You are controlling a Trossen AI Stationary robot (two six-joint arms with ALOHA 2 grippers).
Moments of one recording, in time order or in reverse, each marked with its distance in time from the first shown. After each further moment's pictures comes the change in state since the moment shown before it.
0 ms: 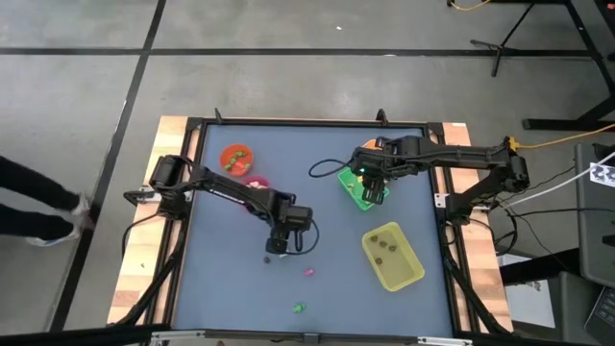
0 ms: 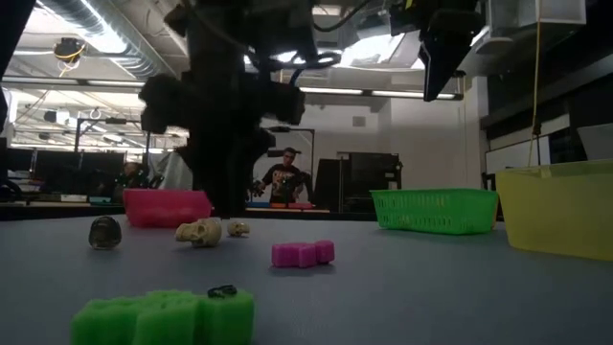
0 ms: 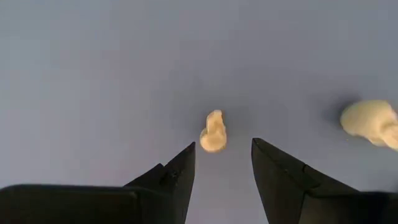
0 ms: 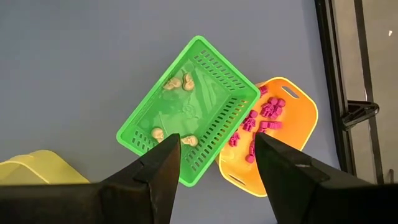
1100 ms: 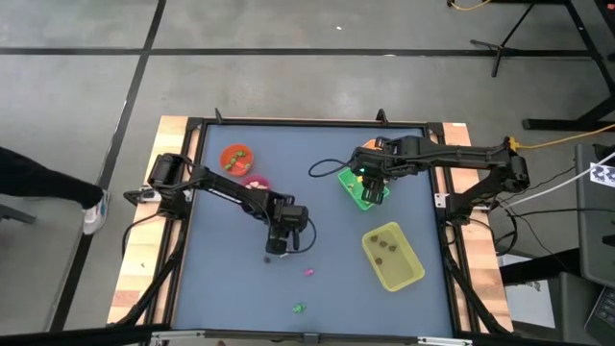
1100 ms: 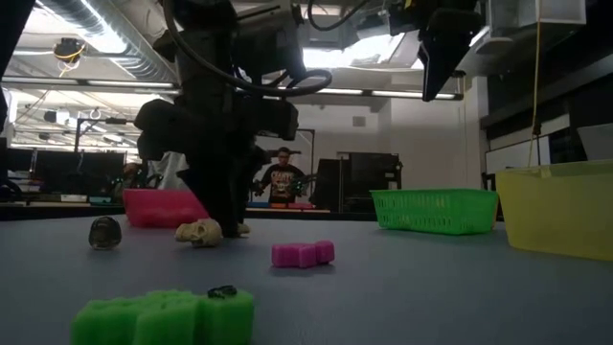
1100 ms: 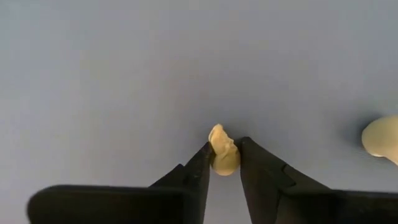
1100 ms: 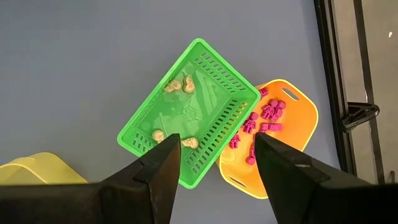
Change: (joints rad) left arm 0.025 -0.003 -0.143 0.208 0.012 -0.003; right arm 0.000 0.000 0.000 0.008 0.000 0.000
